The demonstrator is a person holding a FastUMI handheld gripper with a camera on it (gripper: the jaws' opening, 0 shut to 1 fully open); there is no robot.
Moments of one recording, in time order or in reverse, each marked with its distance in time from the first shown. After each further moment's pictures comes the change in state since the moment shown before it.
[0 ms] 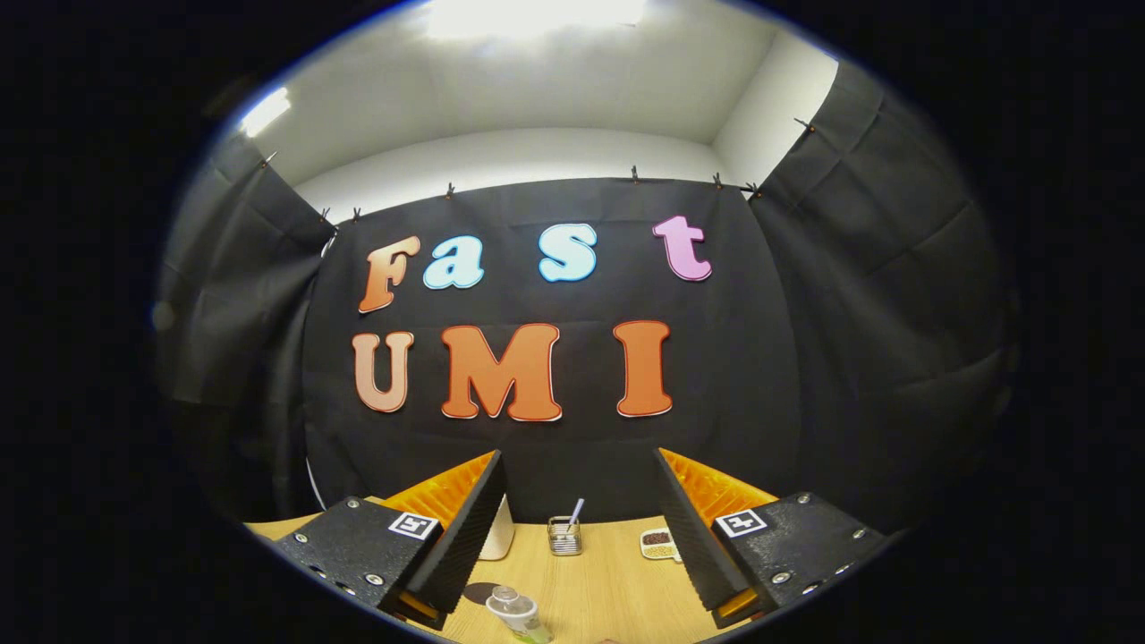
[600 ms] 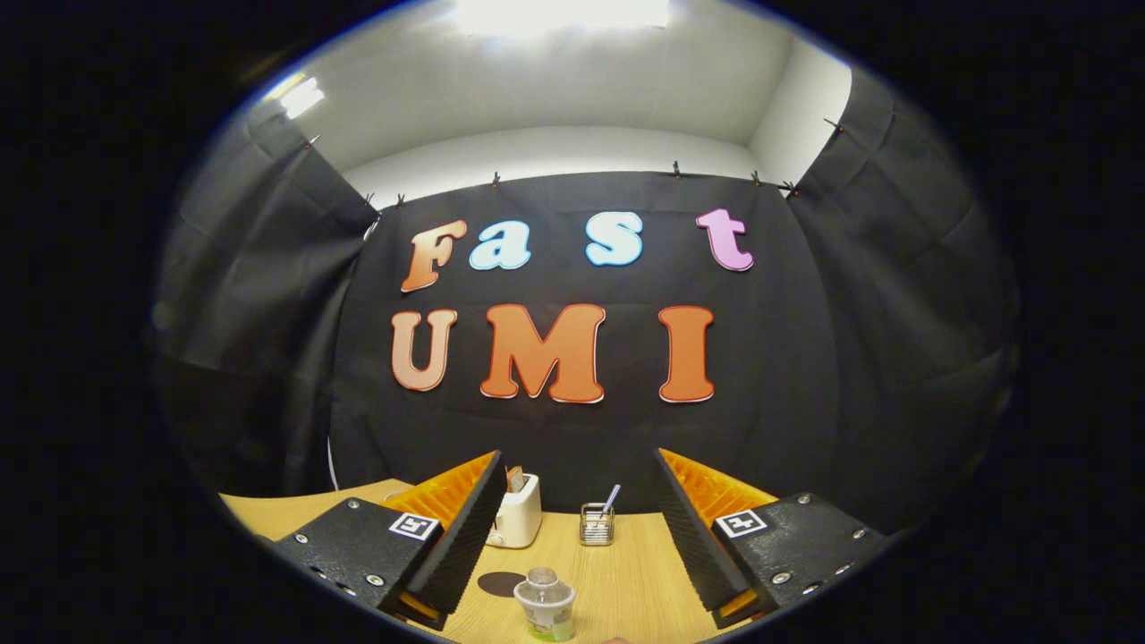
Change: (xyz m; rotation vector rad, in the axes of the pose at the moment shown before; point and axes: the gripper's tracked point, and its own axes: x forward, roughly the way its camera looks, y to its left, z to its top) arm -0.009 0.058 -0.085 -0.061 0.029 0.120
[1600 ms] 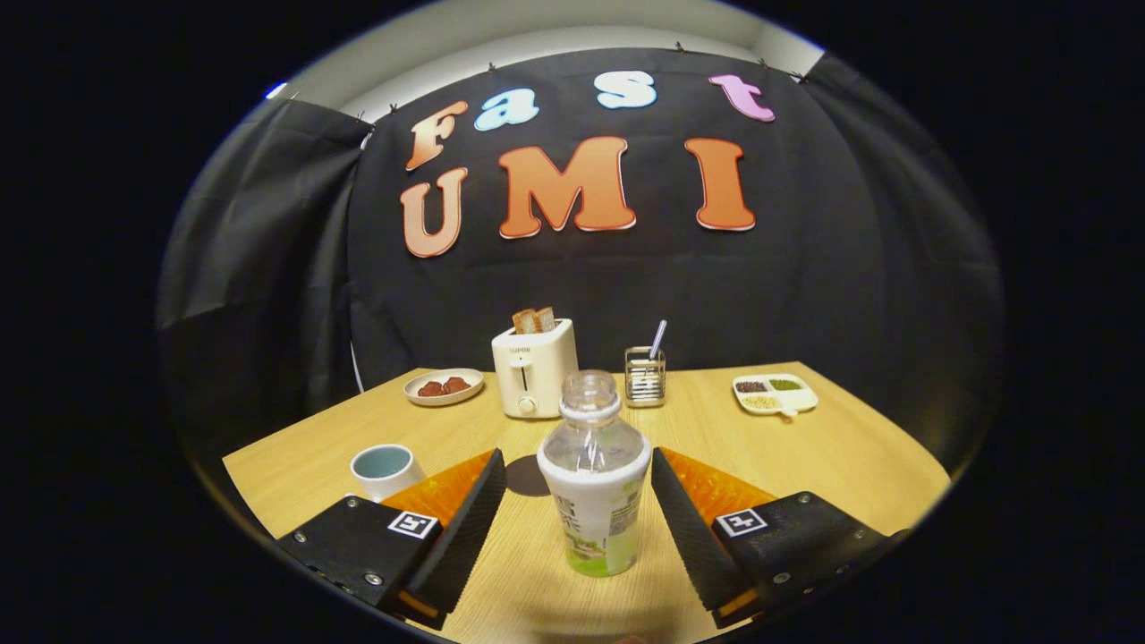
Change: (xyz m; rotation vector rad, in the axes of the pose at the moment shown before) arm 0.005 0.038 -0.220 0.113 0.426 0.080
